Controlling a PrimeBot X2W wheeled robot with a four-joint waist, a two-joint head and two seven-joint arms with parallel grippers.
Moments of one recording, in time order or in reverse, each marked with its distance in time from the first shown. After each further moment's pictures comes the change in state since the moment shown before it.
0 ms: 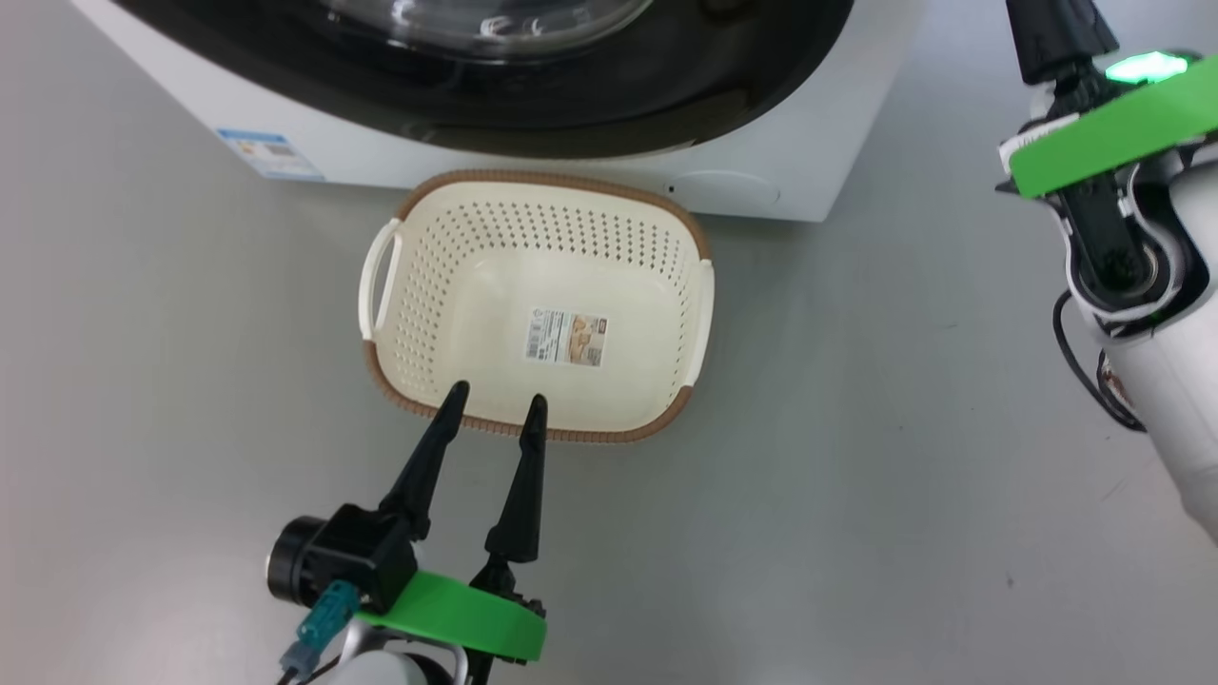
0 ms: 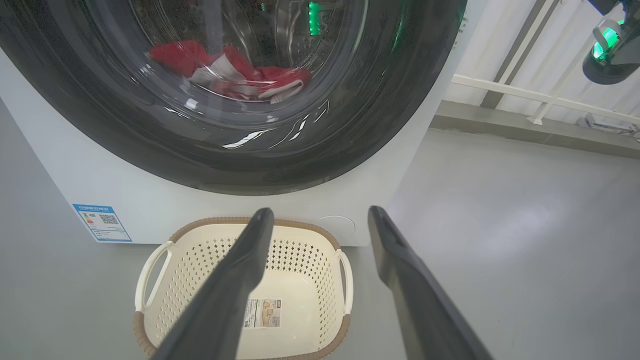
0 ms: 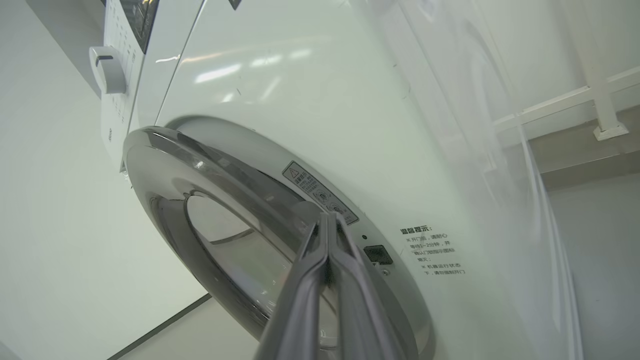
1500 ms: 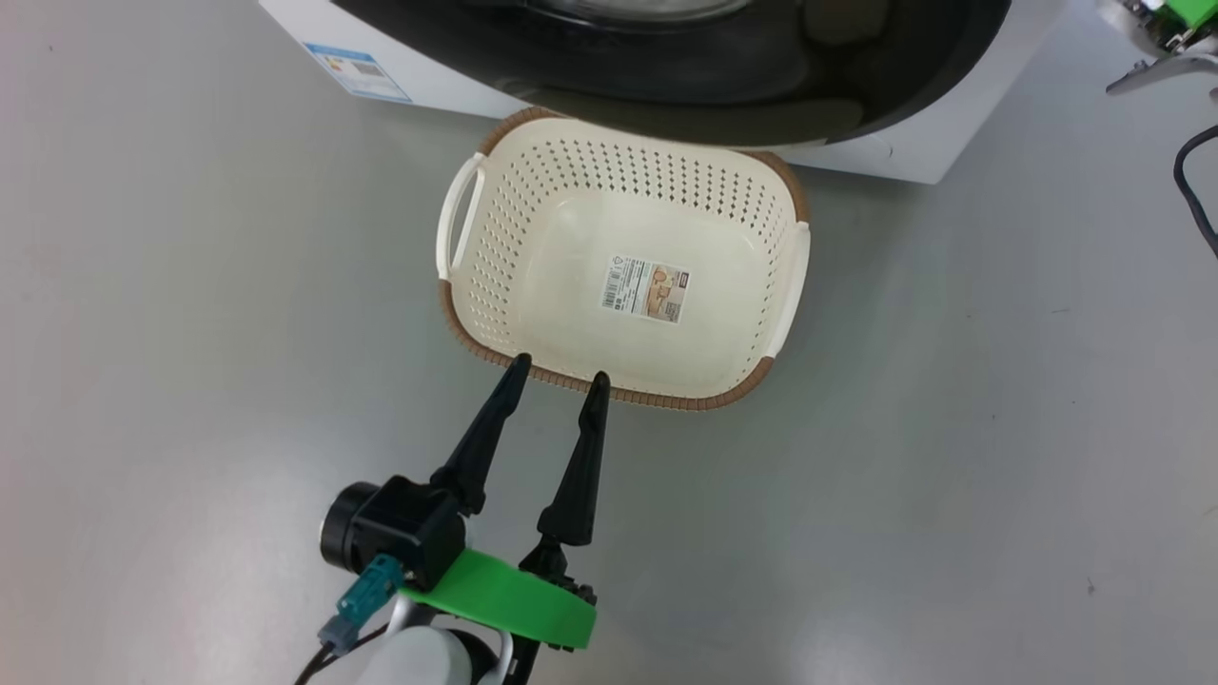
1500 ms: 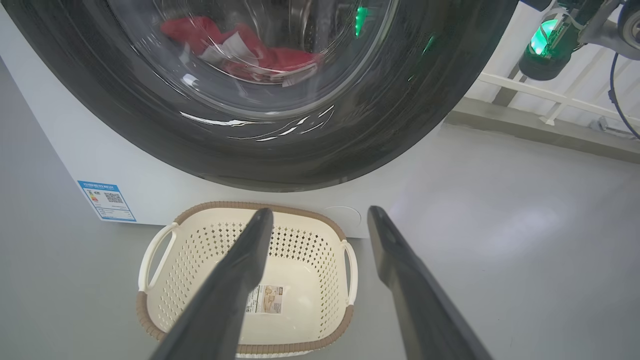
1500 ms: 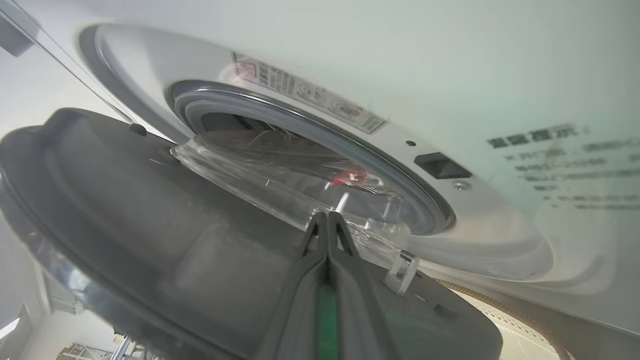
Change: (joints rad) left arm -0.078 -0.002 -0.110 -0.010 -0.076 0.025 0.000; right arm -0.251 -0.111 0.076 0.115 0.481 -0.009 0.553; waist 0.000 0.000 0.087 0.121
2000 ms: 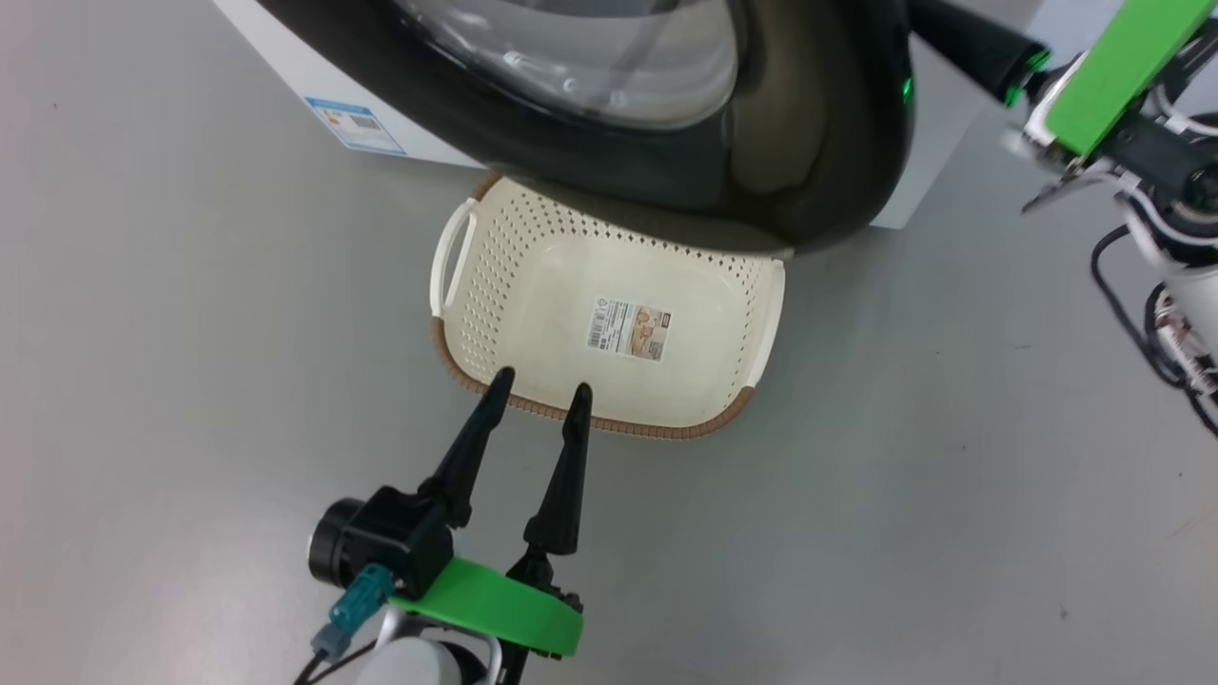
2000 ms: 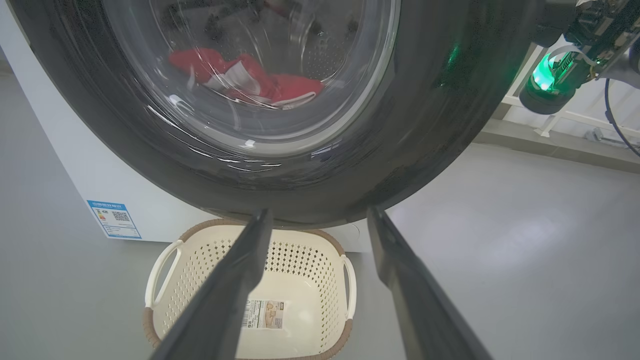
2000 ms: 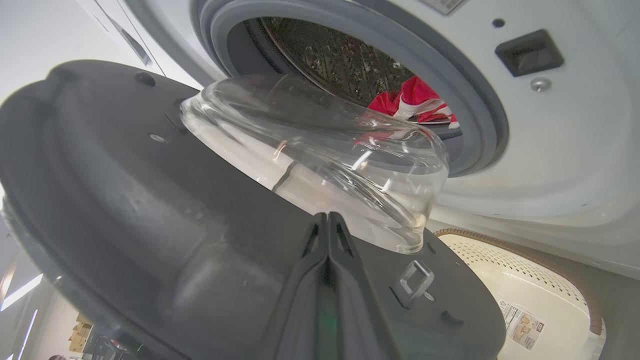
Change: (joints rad) left arm 0.017 0.000 0.024 0.016 0.011 -0.002 0.000; right arm 0.128 0.033 0.014 -0.070 0.003 0.000 0.082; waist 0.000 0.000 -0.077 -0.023
